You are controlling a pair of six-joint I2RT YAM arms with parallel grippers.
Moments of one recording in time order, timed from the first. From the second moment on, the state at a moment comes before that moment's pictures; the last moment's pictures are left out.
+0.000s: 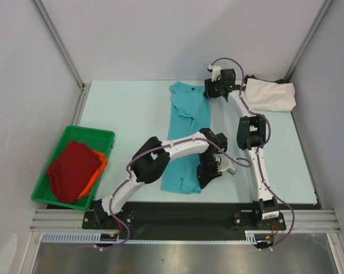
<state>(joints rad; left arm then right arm) -1.03 2.42 2.01 -1.28 0.63 0.64 0.16 2.78 2.56 -0.41 -0.30 -0.14</state>
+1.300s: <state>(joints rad) -0.44 1.73 1.09 -0.73 0.53 -0.28 0.07 1.54 0.78 -0.40 -0.72 0.25</state>
